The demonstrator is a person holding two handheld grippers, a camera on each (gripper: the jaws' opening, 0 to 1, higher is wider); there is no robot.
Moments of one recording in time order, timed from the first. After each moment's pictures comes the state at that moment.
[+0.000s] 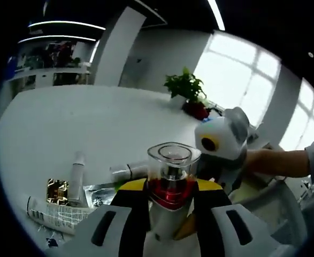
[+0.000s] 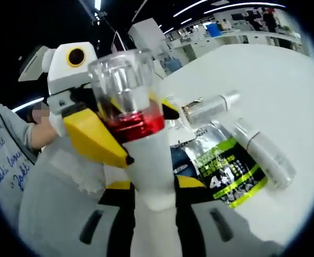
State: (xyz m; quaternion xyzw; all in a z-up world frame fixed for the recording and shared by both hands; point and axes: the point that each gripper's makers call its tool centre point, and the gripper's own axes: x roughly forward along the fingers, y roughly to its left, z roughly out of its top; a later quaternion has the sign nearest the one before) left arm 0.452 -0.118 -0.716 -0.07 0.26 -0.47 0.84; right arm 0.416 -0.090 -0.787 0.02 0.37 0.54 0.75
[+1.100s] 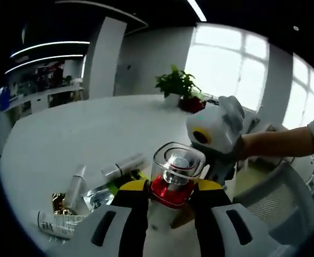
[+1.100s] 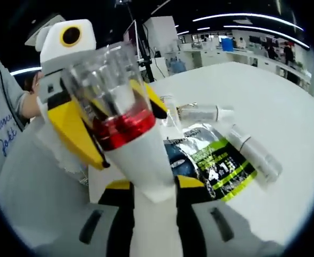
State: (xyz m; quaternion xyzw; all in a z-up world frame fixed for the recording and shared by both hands) left arm 0.433 -0.128 -0.711 0.00 0.22 -0.48 0.85; right arm 0.424 -0.112 -0.793 -0.09 0.32 0.54 0.77
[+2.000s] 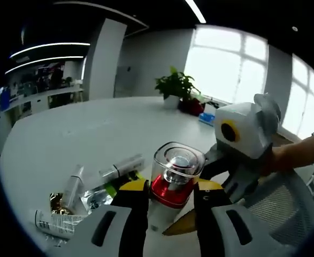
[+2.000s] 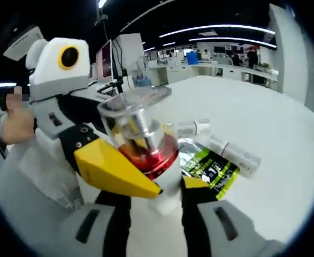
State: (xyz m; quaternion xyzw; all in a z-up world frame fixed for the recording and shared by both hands) left arm 0.432 -0.132 -0.711 -0.01 0.21 -0.48 0.85; right arm 0.428 -0.103 -0.766 -0.08 0.27 0.41 0.87
